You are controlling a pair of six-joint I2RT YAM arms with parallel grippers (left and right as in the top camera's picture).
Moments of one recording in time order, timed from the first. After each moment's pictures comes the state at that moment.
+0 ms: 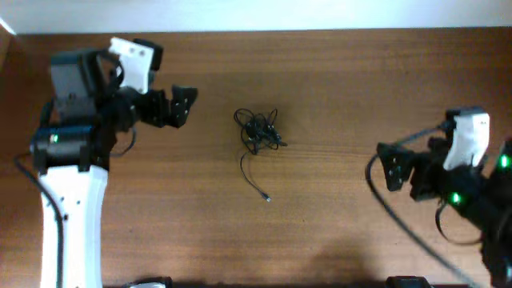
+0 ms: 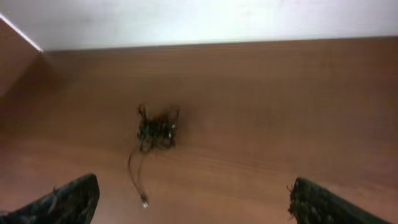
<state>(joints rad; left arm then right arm) 0.08 1.35 1.51 -0.86 0.51 0.19 -0.02 0.92 1.41 -1.11 -0.34 0.08</state>
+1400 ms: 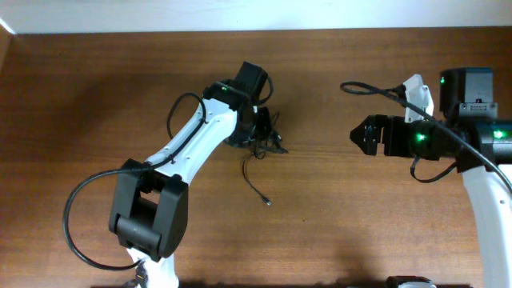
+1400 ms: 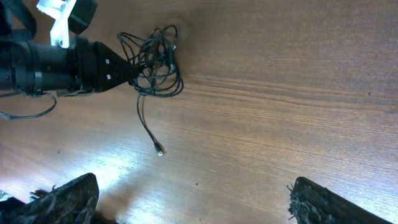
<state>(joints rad) -0.45 1.97 1.57 -0.91 0.18 -0.62 -0.02 1.34 1.48 -1.25 -0.44 0.08</state>
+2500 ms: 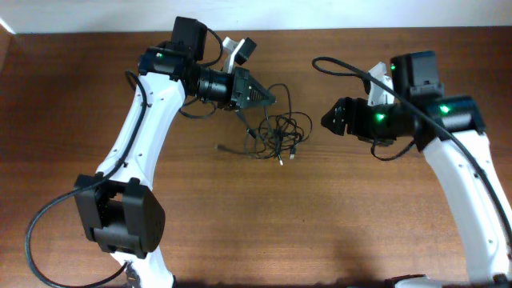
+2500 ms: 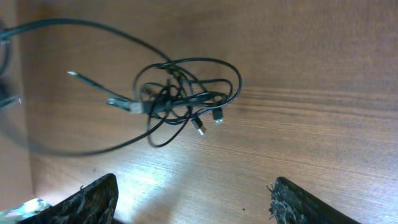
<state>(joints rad) -0.20 1.93 1.82 -1.07 1.13 -0.07 0.15 1.49 1.48 -1.08 -0.45 0.36</state>
